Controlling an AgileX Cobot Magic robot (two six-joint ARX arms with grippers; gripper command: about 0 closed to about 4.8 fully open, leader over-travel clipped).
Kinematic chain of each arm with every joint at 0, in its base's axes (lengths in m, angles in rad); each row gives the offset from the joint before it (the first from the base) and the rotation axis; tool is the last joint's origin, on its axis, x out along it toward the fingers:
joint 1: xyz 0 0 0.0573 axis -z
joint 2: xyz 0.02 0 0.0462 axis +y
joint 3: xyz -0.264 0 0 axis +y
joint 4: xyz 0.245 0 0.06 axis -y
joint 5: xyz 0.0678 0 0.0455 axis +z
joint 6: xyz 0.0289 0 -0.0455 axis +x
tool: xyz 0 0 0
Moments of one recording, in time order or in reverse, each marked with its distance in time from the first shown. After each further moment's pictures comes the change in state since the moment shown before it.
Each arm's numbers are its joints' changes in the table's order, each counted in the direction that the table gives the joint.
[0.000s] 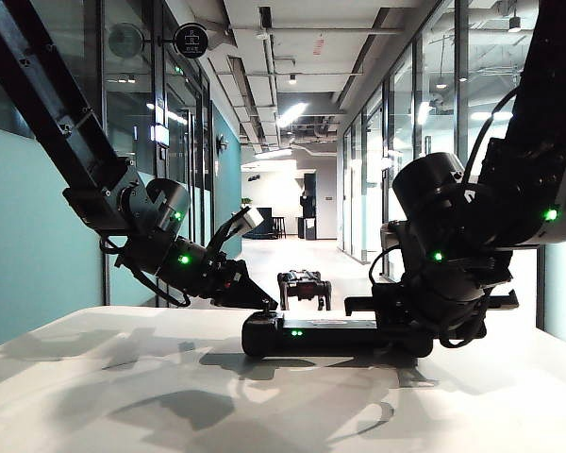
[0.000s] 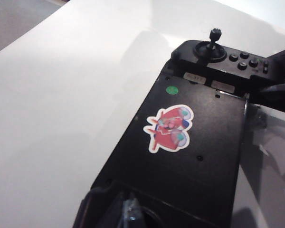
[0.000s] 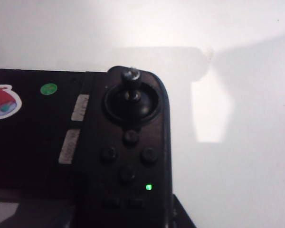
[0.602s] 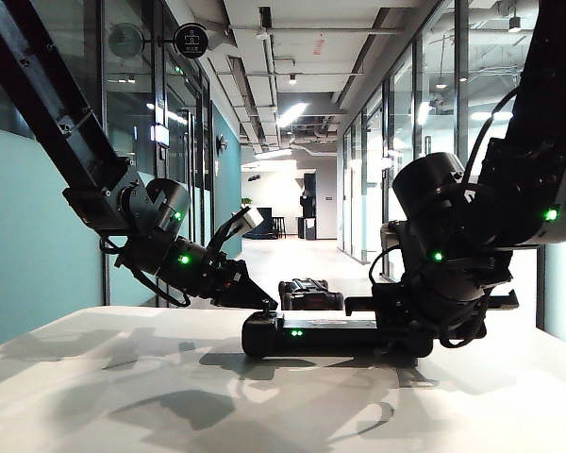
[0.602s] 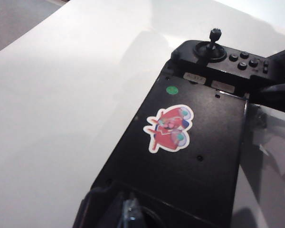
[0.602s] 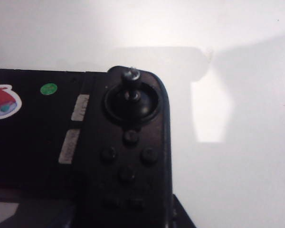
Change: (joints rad) left arm 0.000 0.000 0.000 0.000 0.000 0.000; right arm 0.000 0.000 0.000 0.000 0.000 0.000
